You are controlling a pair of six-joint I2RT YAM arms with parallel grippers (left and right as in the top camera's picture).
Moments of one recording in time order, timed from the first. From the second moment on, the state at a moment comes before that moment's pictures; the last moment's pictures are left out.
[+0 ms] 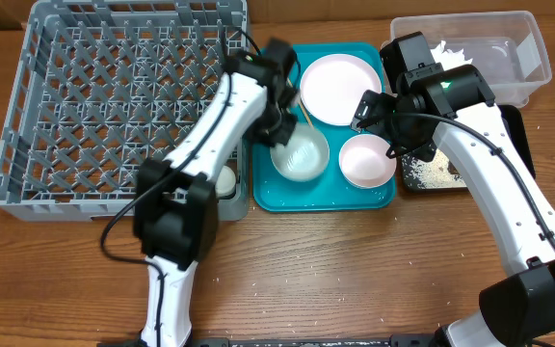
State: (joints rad) left arm -0.40 2.20 1.99 -1.25 0.06 -0.05; right arm 0.32 1.72 1.68 -1.23 0.03 0.73
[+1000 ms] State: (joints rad) left arm -0.29 2.31 2.04 -0.40 -1.09 0.16; right arm 0.32 1.72 1.68 -1.23 0.03 0.73
